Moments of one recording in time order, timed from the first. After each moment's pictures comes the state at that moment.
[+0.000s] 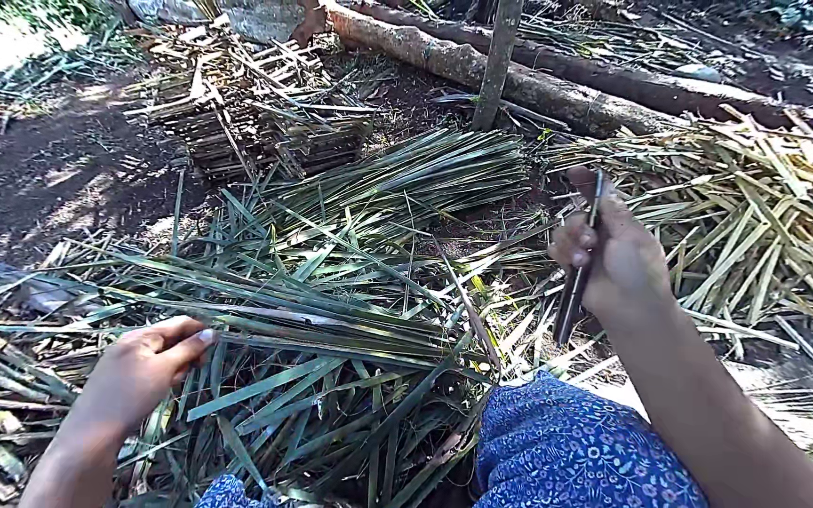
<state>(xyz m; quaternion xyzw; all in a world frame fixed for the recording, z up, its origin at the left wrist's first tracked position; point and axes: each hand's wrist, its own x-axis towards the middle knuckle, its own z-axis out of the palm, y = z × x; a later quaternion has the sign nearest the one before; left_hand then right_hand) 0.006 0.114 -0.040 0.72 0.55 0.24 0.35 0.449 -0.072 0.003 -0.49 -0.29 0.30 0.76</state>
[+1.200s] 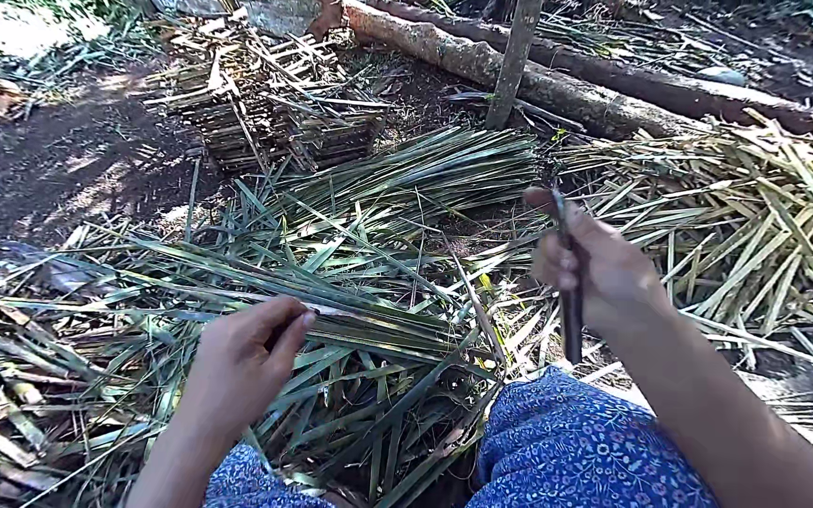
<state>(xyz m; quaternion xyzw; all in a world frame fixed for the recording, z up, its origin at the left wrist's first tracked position) 0.074 0.058 -0.030 0.87 0.32 0.34 0.16 0.423 -0.075 0.007 -0.51 -0.36 0.39 0.67</state>
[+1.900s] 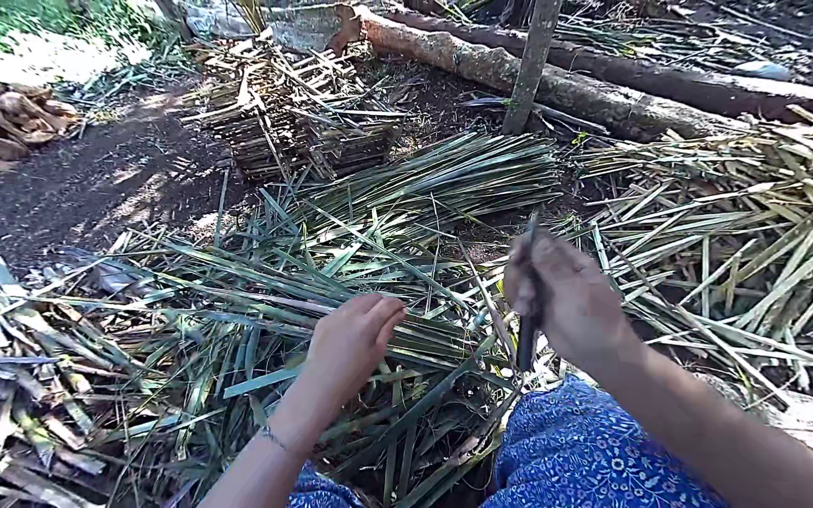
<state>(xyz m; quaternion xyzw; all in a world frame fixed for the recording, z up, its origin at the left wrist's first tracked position) 0.143 0.050 -0.056 0.92 0.24 0.28 0.10 0.369 -0.067 0.001 -0.48 -0.46 0.35 0.67</state>
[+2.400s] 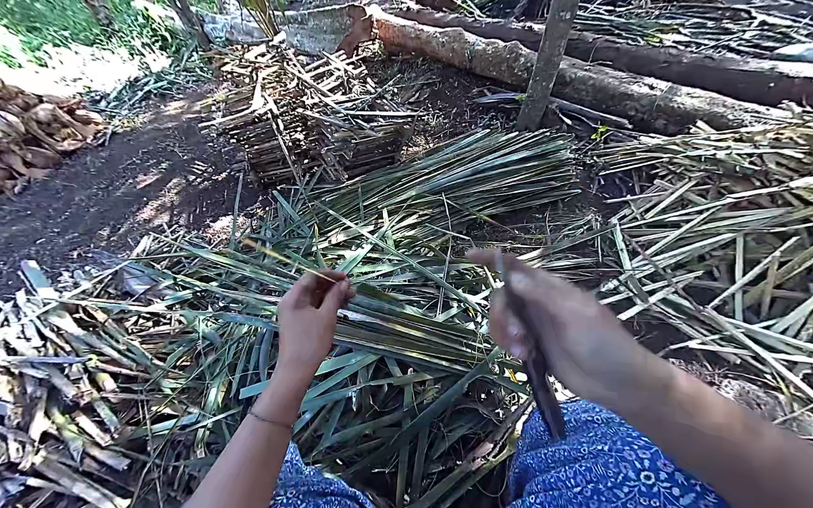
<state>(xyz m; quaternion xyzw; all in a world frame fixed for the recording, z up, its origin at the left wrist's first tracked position) 0.121 0.087 -0.052 0.70 0.42 0.43 0.39 0.354 -0.069 0.009 -0.46 -0.39 0.56 0.58</state>
